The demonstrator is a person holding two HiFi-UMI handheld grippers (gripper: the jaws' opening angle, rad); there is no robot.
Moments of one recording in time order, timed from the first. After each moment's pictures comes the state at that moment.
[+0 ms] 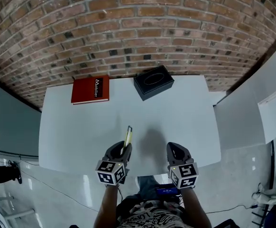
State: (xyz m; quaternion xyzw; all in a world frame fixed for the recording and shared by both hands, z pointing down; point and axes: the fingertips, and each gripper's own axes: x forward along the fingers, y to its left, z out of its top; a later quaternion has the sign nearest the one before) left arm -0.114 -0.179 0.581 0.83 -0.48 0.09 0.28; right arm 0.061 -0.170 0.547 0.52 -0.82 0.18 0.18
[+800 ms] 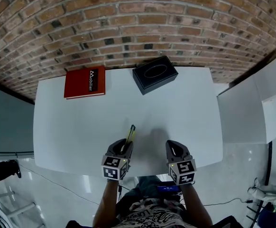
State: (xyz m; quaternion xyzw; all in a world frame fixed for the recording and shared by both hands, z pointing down) left arm -0.104 -0.195 0.660 0.82 -0.45 0.19 0.30; right arm 0.062 -0.190 0.607 0.50 -0.80 0.22 0.25
